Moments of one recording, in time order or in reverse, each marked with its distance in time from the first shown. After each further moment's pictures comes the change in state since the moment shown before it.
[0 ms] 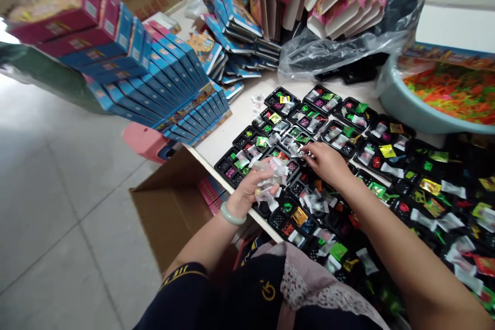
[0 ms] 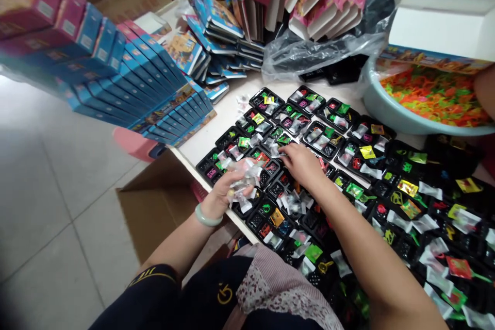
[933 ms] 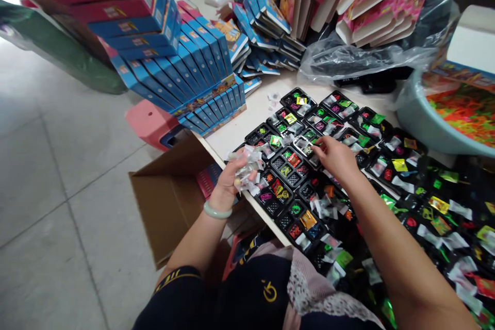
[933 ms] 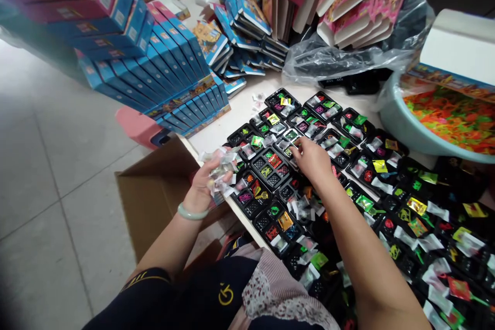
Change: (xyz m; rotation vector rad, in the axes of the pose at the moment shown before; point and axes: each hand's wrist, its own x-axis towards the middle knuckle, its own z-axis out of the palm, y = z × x) left_hand -0.041 0.032 -0.051 -0.259 0.227 0.169; right_hand 0.031 -0.018 0.000 -0.204 -0.121 0.431
